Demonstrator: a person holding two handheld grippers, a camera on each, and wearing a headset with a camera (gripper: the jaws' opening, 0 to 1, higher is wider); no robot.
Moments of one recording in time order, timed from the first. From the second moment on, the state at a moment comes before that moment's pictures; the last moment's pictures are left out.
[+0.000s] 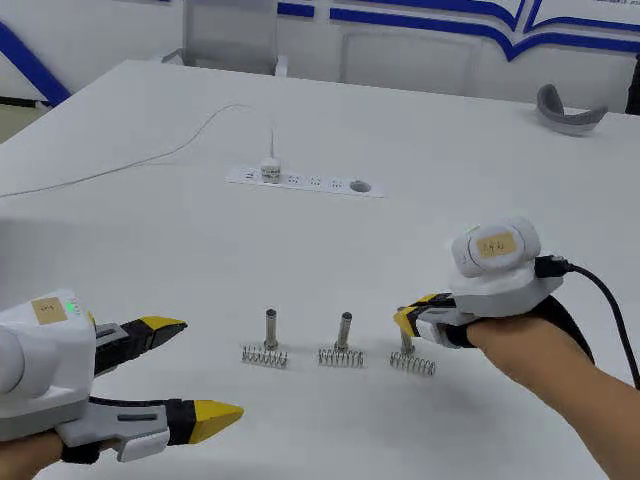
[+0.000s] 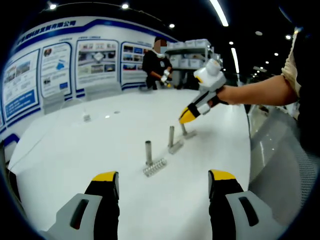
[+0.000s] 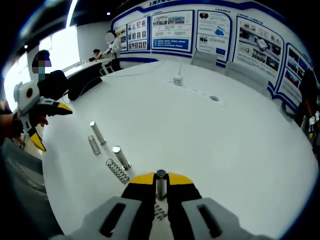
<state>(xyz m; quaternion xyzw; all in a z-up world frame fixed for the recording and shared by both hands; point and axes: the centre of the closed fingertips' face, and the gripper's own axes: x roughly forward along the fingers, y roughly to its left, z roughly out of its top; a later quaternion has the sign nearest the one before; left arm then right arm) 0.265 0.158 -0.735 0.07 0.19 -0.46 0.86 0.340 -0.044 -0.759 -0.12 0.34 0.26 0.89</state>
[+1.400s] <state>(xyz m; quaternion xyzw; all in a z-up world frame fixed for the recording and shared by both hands) 0.264 0.161 -0.733 0.07 0.18 -0.46 0.86 0.313 -0.060 -0.762 -0.13 0.33 0.27 0.89</state>
